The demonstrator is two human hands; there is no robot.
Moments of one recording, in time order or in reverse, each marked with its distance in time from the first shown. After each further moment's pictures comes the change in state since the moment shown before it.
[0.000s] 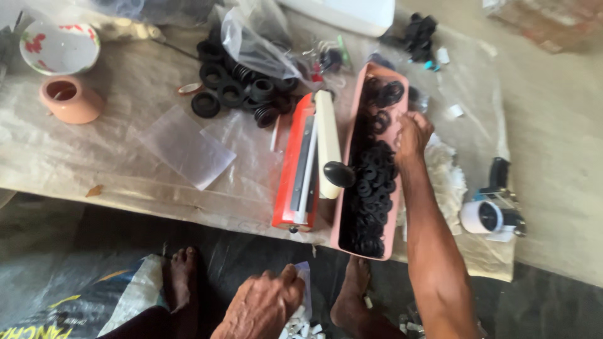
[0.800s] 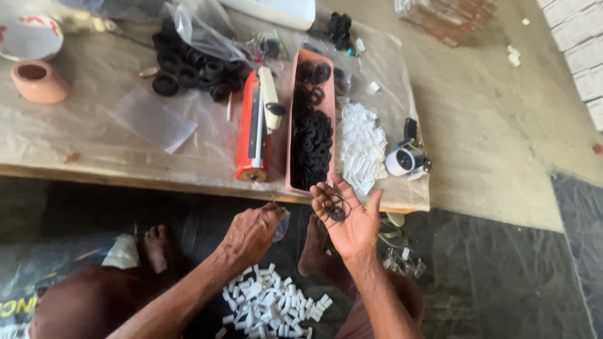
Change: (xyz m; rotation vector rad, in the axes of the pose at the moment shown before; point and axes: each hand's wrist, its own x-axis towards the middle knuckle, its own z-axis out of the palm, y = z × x) left_hand -0.012 0.038 -0.005 -0.328 0.439 0.120; right_hand -0.399 -0.120 -0.095 1.081 -0.484 0.345
